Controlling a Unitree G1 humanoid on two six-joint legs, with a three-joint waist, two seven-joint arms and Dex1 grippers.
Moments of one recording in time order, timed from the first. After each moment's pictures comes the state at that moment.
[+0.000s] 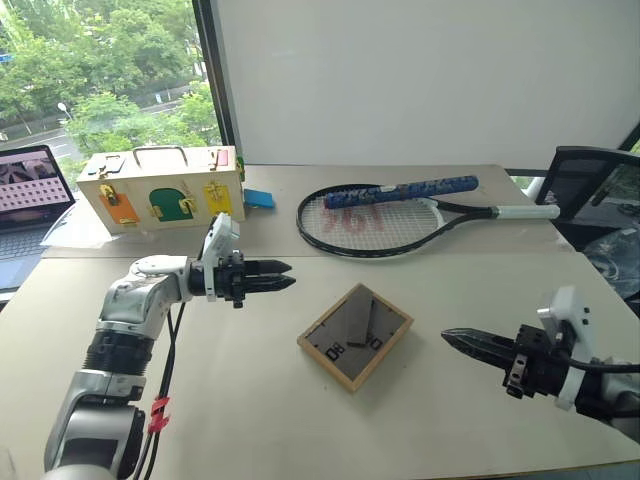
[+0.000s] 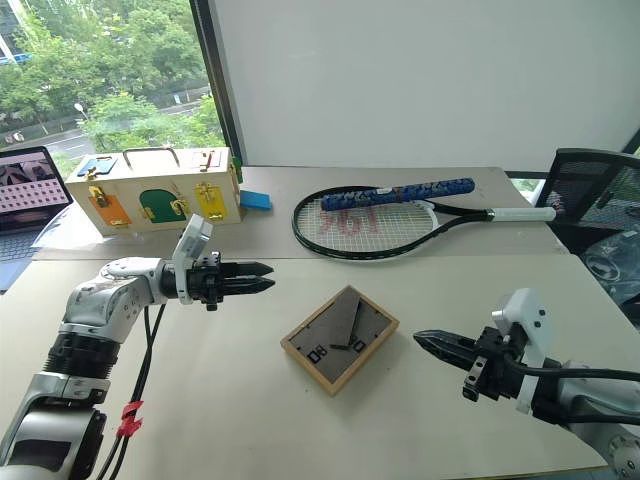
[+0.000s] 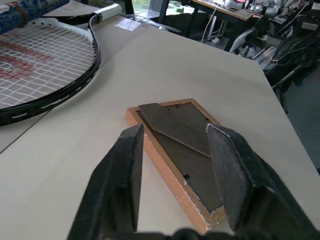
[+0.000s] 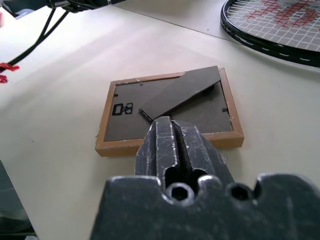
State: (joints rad) left arm -0.73 0.62 -0.04 0.28 -0.51 0.54 -1.33; right arm 0.19 -0.85 -0.52 -0.72 0.99 0.80 0.70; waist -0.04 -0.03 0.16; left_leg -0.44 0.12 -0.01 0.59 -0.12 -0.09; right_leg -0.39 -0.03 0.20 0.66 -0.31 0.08
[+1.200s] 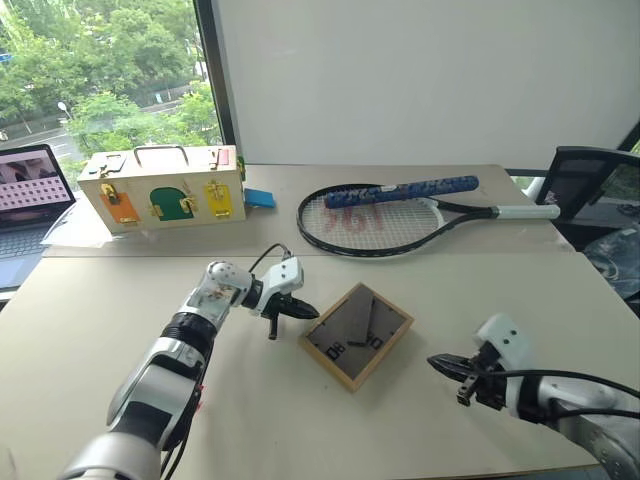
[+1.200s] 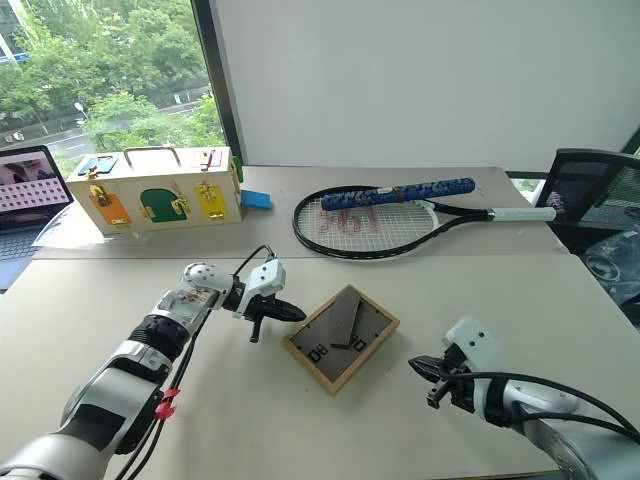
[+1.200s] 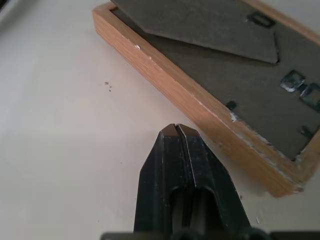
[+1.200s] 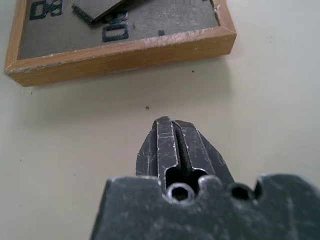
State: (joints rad) left arm -0.92 0.39 -0.32 0.82 -0.03 -0.02 -1.36; right arm 0.06 -0.84 -0.10 -0.53 0.58 0.77 0.57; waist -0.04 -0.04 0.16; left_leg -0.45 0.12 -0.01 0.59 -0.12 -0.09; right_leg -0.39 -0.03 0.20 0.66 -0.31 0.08
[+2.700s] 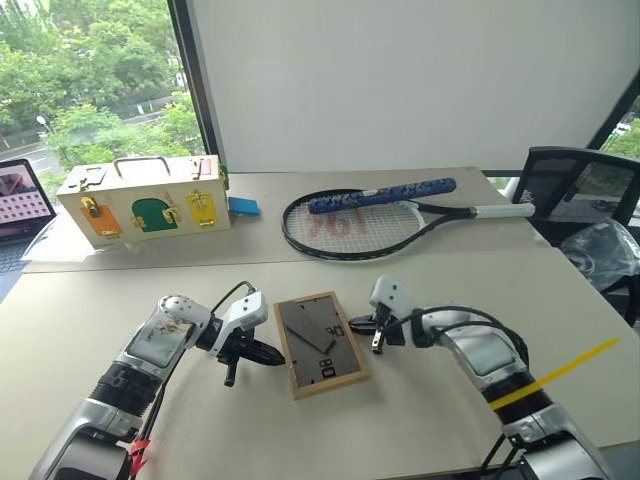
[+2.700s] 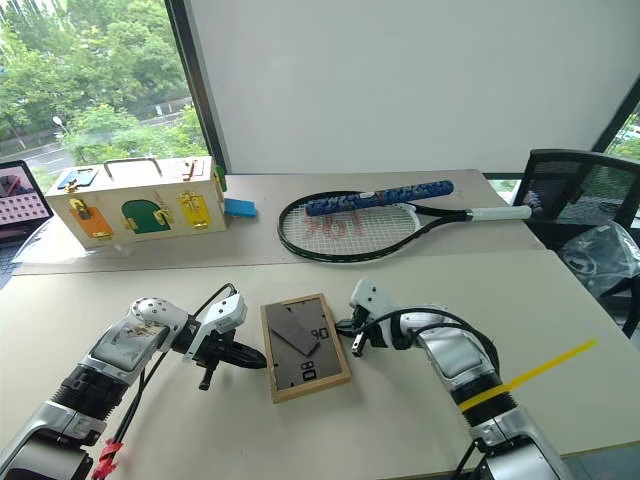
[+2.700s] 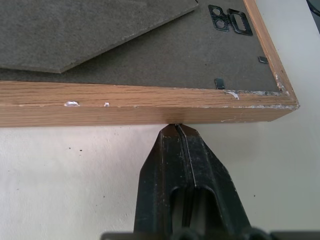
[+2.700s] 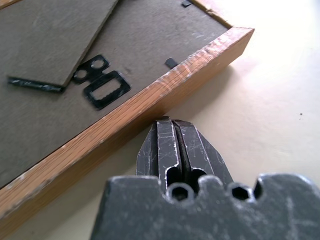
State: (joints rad) left arm -0.55 0.67 -0.28 0.19 -0.15 0.50 -1.44; right arm -0.53 -0.54 0.32 0.08 0.13 0.46 0.94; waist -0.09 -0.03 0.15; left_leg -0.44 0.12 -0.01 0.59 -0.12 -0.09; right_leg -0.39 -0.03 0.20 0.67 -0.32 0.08
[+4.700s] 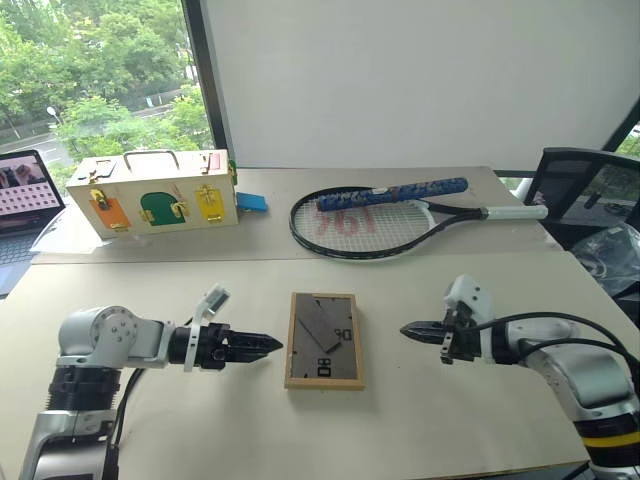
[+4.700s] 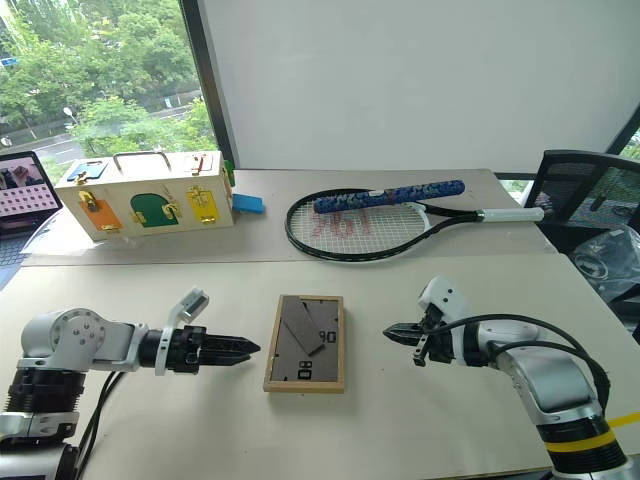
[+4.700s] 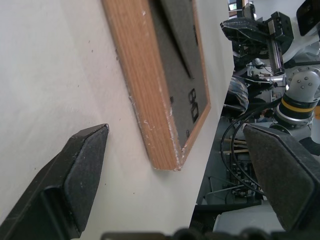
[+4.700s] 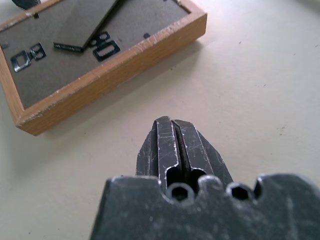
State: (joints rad) left arm -0.51 0.66 0.13 0.12 -0.98 1.61 -0.76; right arm -0.31 -0.76 0.06 -0.17 0.37 0.65 0.98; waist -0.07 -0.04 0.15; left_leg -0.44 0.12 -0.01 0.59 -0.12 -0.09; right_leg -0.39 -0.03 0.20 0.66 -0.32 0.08
